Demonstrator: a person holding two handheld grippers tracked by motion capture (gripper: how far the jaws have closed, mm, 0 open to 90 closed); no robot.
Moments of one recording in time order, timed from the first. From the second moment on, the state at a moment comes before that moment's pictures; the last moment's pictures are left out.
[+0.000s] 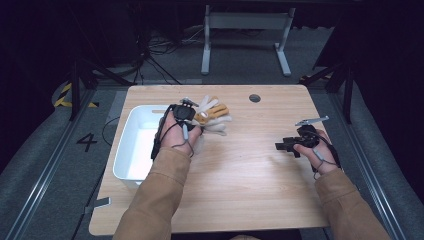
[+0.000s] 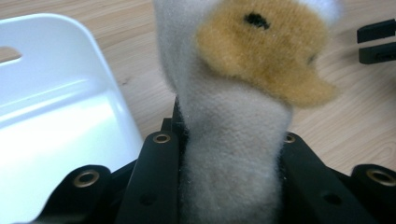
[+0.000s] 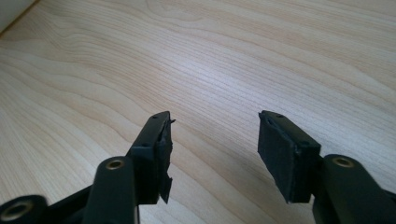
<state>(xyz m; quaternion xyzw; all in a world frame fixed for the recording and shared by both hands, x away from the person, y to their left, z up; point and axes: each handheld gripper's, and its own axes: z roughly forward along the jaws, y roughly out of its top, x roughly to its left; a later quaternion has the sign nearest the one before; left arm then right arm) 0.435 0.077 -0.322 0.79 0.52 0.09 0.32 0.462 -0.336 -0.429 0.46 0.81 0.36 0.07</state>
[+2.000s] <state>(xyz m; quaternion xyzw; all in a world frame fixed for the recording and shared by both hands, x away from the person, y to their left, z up) 0.441 0.162 -0.321 0.67 0.69 0.07 0.26 0.452 -0.352 -0.432 0.46 0.81 0.36 0.07</state>
